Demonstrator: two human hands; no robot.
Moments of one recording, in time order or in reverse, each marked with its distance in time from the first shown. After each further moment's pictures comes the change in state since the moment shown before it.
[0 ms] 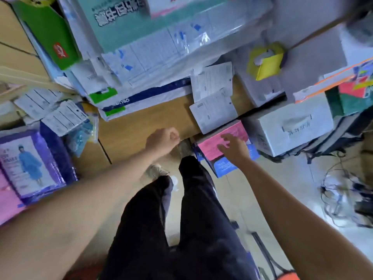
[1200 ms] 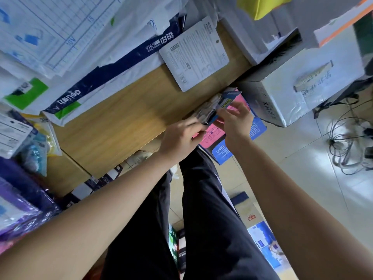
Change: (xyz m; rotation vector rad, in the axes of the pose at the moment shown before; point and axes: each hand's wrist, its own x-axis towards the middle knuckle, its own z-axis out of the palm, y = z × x) left_hand 0.048 0.025 0.108 -0.081 0.216 0.794; right_hand 0.049 0.011 0.035 1.139 0.456 0.398
